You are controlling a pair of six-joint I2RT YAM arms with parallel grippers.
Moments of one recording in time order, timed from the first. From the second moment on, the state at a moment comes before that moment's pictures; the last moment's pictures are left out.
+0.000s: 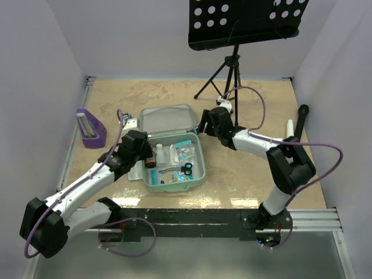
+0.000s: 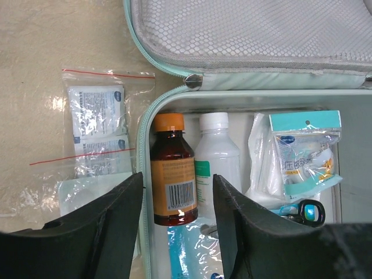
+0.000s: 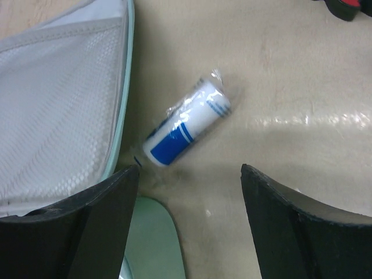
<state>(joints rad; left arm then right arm) -0.55 1.02 0.64 -0.36 -0.36 -0.63 0.56 1.66 0.96 0.07 0.25 0.64</state>
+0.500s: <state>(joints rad) -0.55 0.96 0.61 -0.35 -0.36 -0.63 0.52 1.87 1.10 0.03 0.28 0.78</state>
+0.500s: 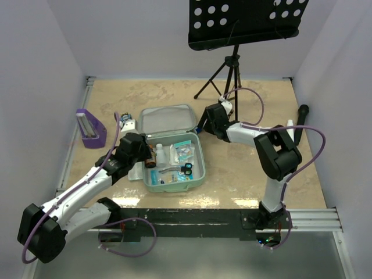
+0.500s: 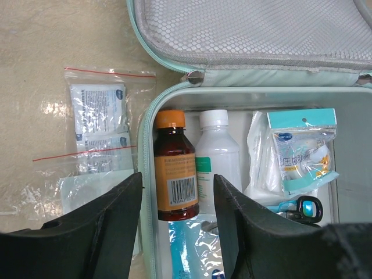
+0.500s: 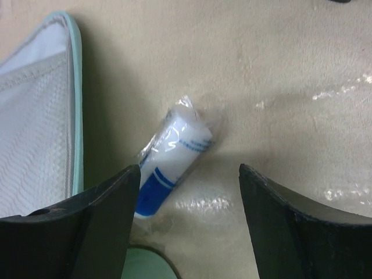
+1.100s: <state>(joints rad) -0.55 0.94 0.58 -0.32 -0.36 -0.63 0.51 1.96 1.18 0.03 0.26 0.88</state>
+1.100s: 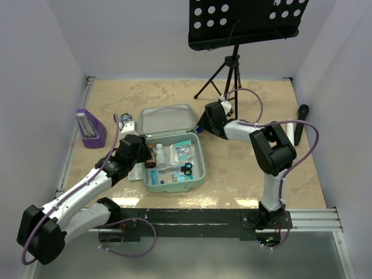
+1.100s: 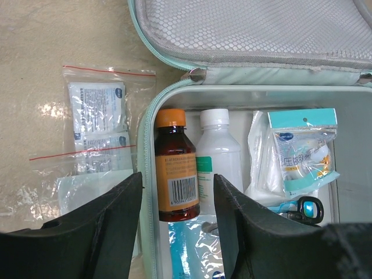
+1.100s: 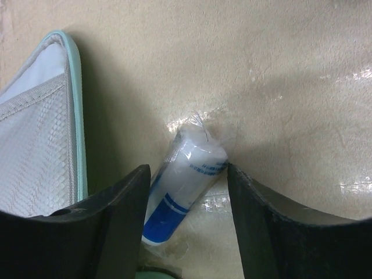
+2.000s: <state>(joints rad) -0.55 0.93 0.57 -0.33 -0.36 -0.63 0.51 1.45 0.93 -0.08 0.32 0.69</state>
